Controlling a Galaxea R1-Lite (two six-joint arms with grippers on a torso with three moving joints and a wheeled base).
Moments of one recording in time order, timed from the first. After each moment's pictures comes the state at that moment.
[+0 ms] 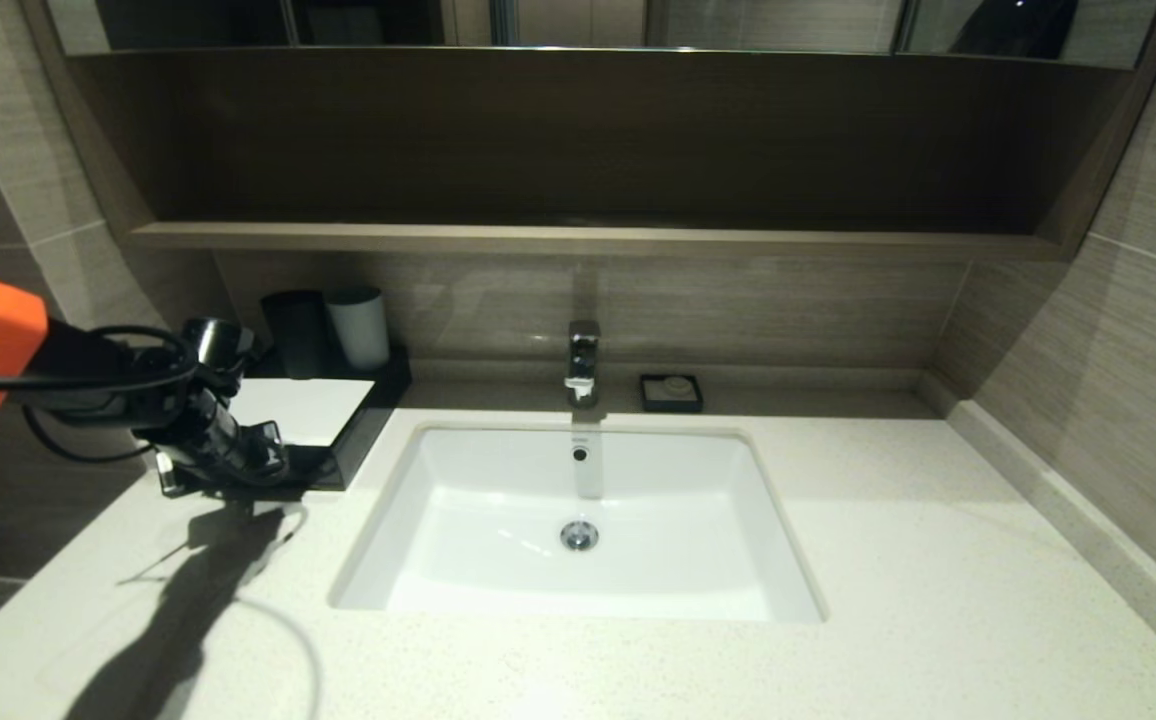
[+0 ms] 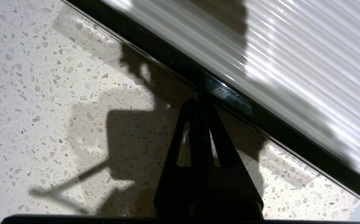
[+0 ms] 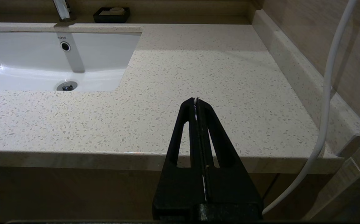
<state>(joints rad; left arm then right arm) 0.09 2.15 -1.41 0.21 0.22 -0.35 0.00 0.00 0.00 0.00 0.00 0.00</state>
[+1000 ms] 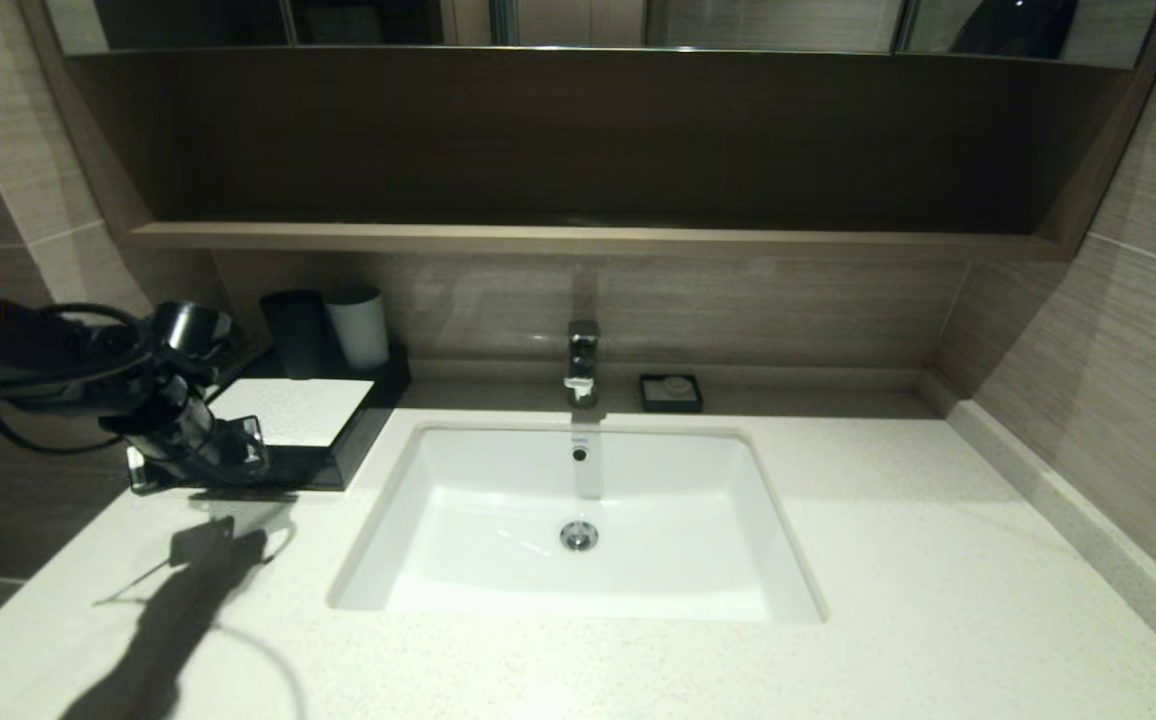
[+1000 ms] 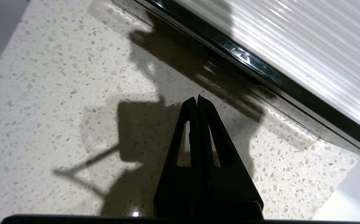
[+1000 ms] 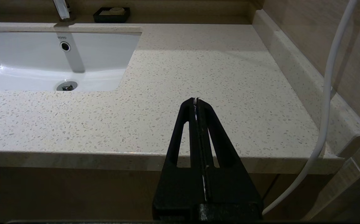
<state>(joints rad) 0.10 2.05 -1.38 0.30 0.22 -0.33 0.00 0.00 0.00 0.00 0.00 0.00</state>
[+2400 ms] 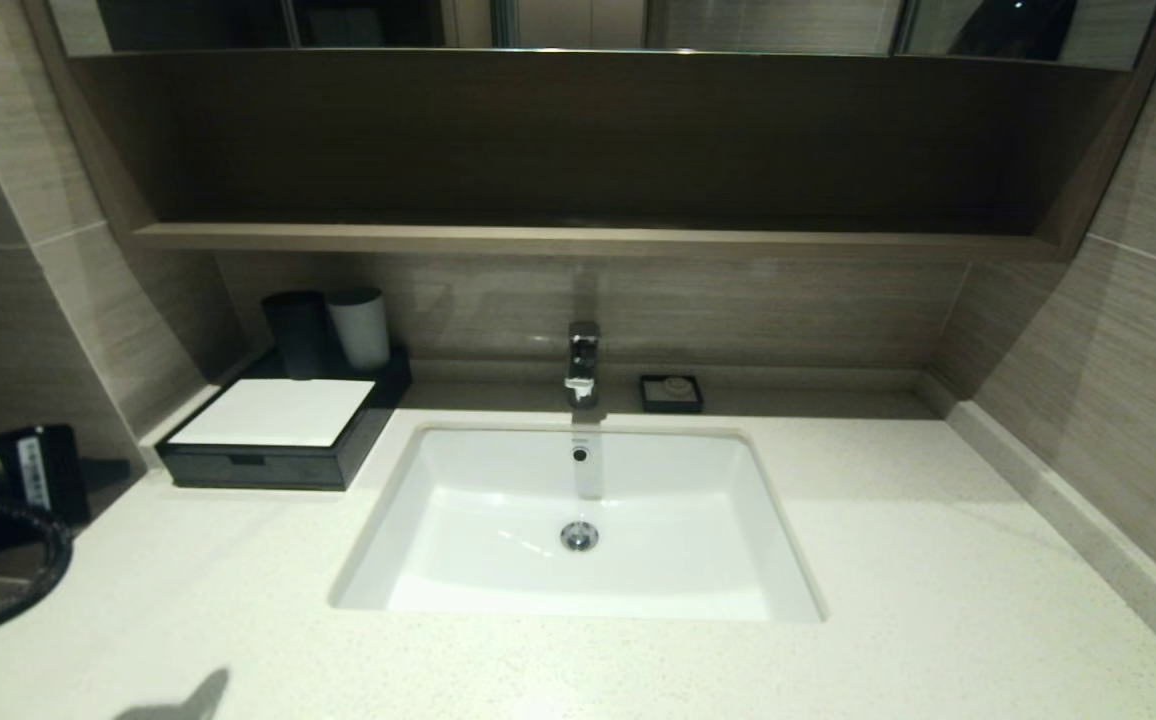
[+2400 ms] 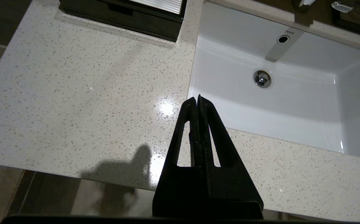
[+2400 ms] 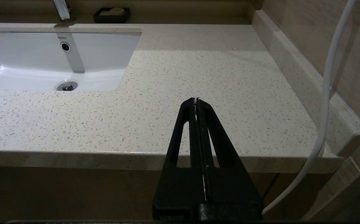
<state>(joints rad) -0.13 1.08 -0.87 0.30 0.08 -0.28 0.00 0.00 0.00 0.00 0.00 0.00</state>
